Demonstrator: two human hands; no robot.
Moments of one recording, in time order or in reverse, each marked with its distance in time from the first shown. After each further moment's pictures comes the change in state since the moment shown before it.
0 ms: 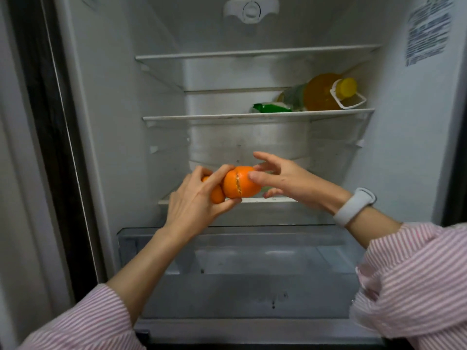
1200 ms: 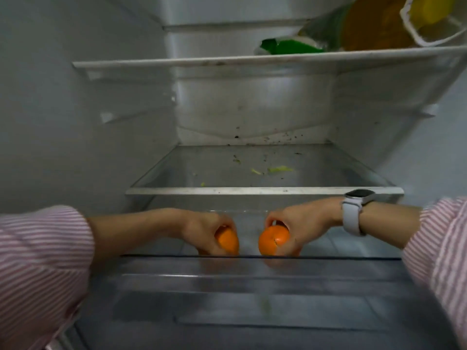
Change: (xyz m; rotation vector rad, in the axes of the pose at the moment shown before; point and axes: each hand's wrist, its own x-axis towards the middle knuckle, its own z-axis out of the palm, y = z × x) left_hand 0.043 -0.050 0.105 -0.223 -1.301 -0.164; right_hand 0.065 0.118 -0.006 -0.808 -0.691 0.334
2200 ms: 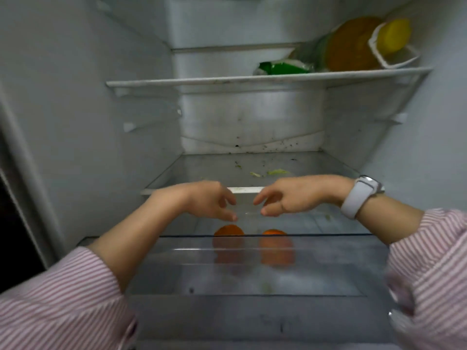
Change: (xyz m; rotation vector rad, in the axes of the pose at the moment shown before) left_hand -0.049 0.037 -0.027 0.261 0.286 -0.089; right_hand -0.038 -0.041 -0.029 0.067 0.170 -0.028
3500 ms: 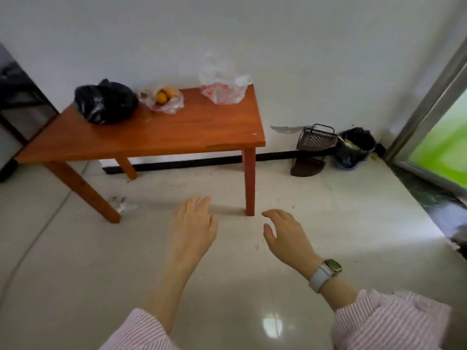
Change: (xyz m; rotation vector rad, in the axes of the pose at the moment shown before) left_hand -0.898 0.016 0.477 -0.061 0.587 -1.869; right_hand -0.302 -0.636 0.598 0.259 -0.170 -1.194
